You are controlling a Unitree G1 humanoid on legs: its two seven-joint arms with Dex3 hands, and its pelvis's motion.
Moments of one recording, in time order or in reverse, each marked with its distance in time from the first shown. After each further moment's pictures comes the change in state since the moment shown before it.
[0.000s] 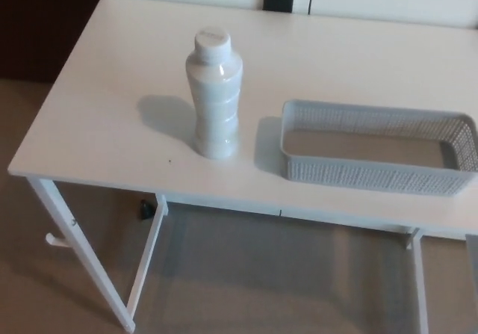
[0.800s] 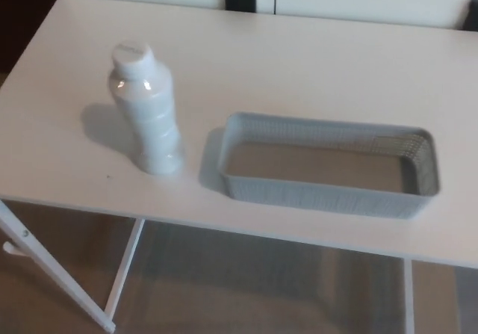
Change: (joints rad) left_arm -0.035 -0.005 -0.011 0.005 0.003 0.000 0.010; right_arm -0.010 -0.009 0.014 -0.030 0.000 0.003 -0.016
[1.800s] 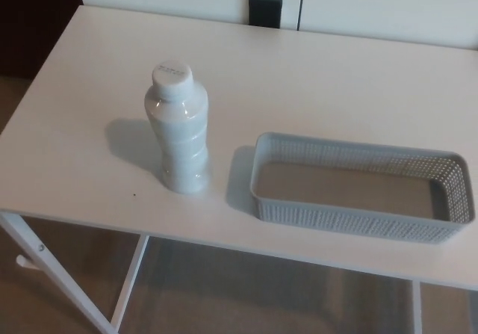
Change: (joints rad) left_arm -0.011 0.020 0.004 -0.032 -0.002 0.002 0.001; right_arm -0.041 0.019 0.022 0.030 -0.016 -0.011 -0.028
